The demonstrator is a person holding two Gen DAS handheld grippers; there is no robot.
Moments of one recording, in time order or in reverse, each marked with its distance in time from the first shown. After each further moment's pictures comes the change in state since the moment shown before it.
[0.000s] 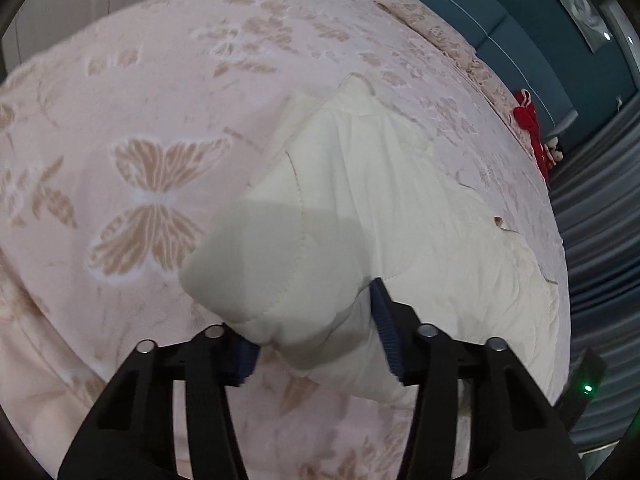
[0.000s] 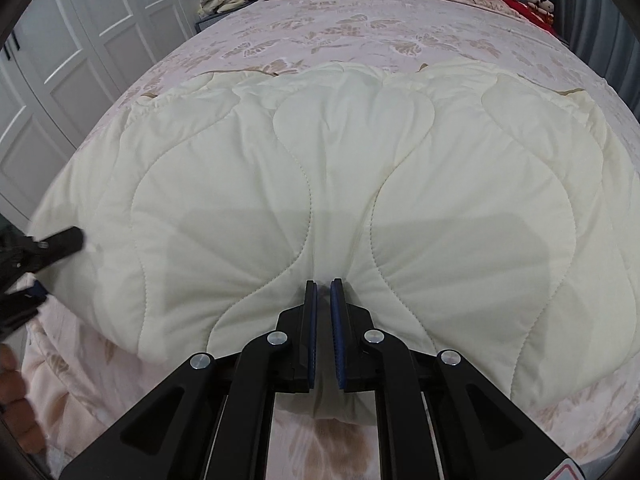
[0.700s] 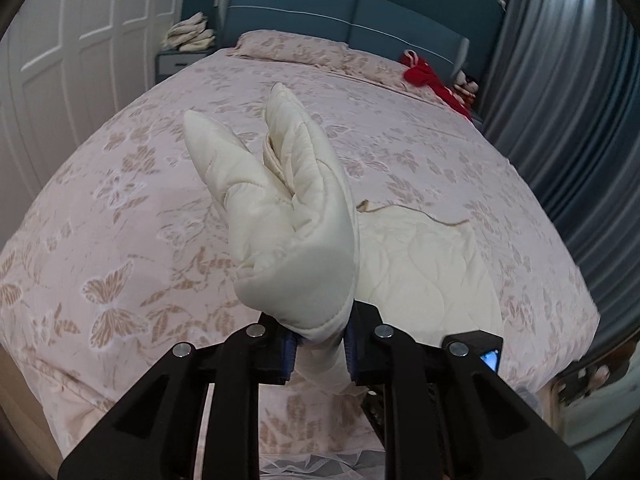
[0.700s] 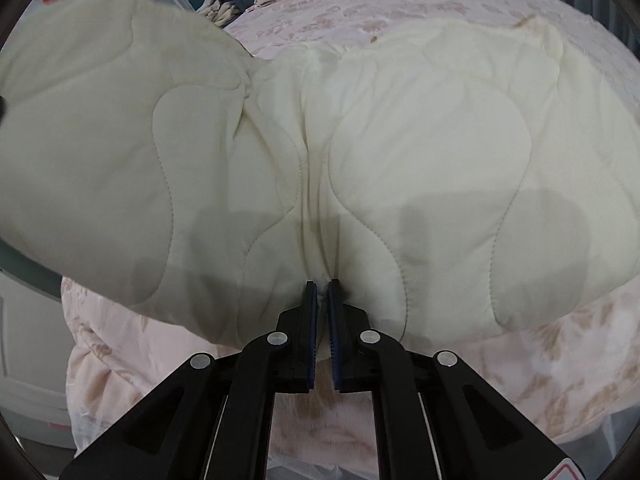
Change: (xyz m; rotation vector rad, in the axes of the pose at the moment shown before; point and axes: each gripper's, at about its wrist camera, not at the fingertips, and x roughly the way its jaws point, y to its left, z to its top) left arm -0.089 -0.166 -0.041 0.493 -0.132 -0.063; right arm -0.029 -0.045 -0.036 0.160 0.023 0.161
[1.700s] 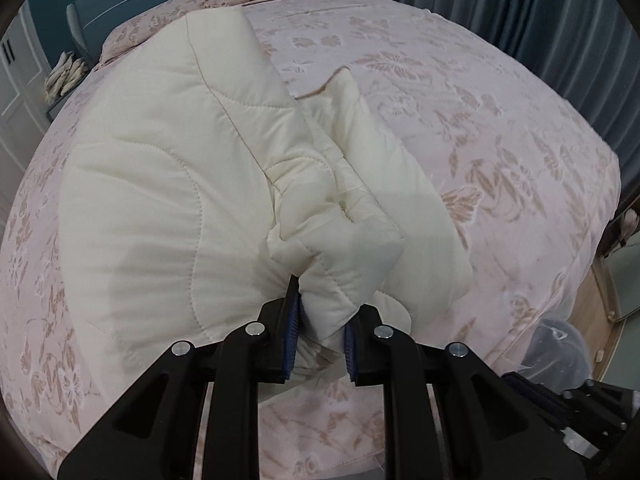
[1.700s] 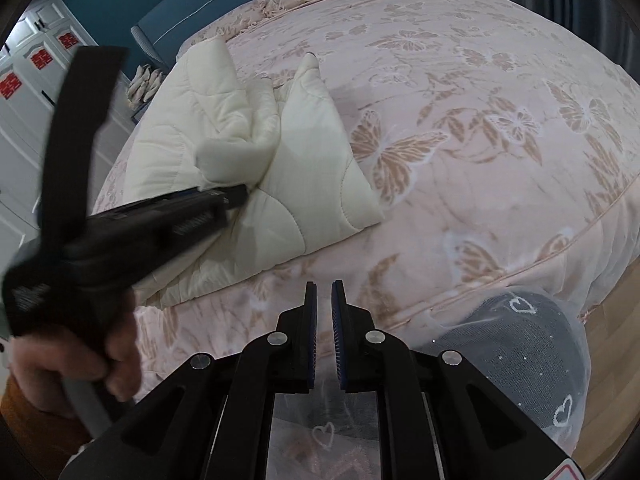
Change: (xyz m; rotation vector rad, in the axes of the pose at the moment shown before) left arm 0.154 -0.222 -0.083 0.447 0.264 -0.021; right arm -0.144 -0.170 -0.047 0.227 -0.127 -0.109
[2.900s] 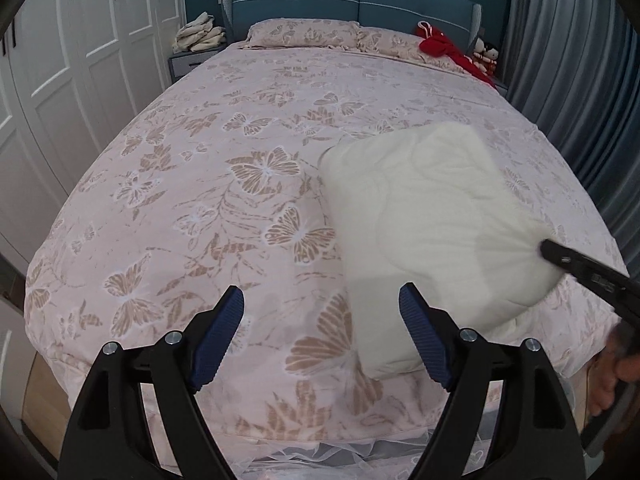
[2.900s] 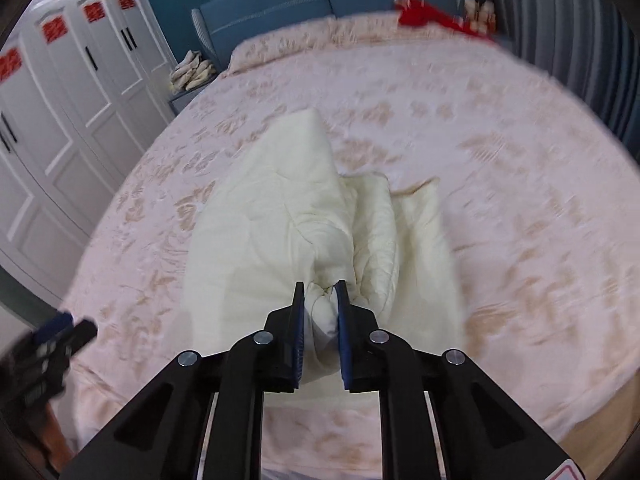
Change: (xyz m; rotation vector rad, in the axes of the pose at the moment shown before) left arm -0.146 0.188 -0.056 -0.404 -0.160 0.165; right arm -0.019 0.115 0.104 -0.274 -0.120 -0.030
